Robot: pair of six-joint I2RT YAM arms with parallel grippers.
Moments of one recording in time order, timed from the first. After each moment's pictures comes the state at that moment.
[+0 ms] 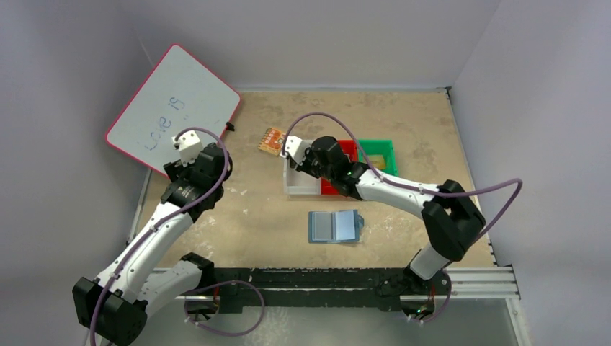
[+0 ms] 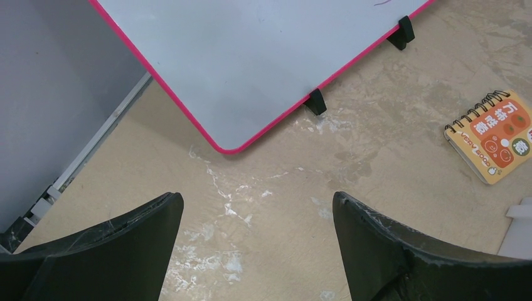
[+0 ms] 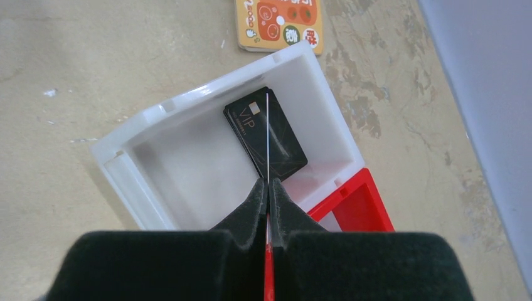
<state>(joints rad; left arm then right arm) -0.41 0.95 0.84 -0.65 -0.88 -0.61 0.80 1.59 1.04 0.05 0.09 -0.47</state>
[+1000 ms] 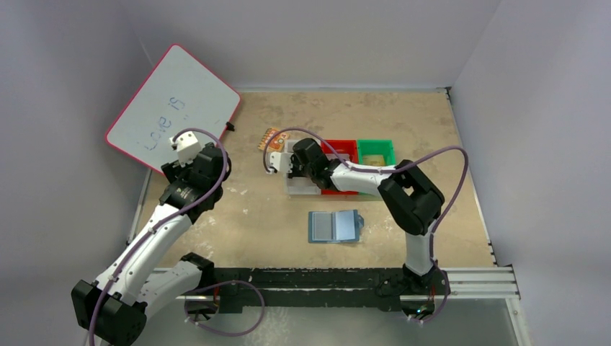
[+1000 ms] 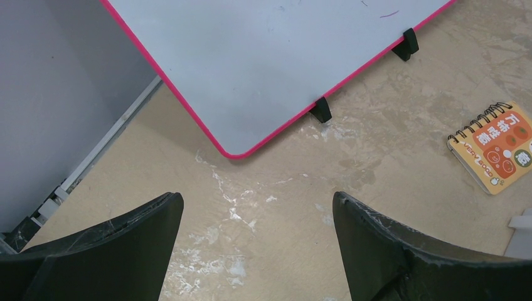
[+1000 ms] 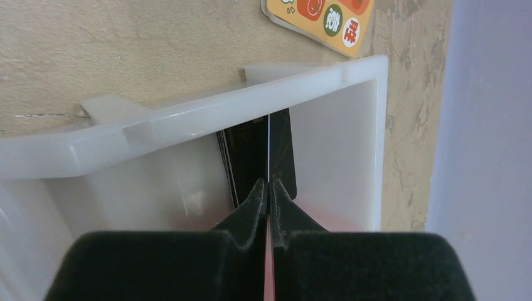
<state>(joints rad) -0.41 0.93 0.84 -0.65 -0.91 -0.60 0.80 1.92 1.20 0.04 0.15 -0.86</state>
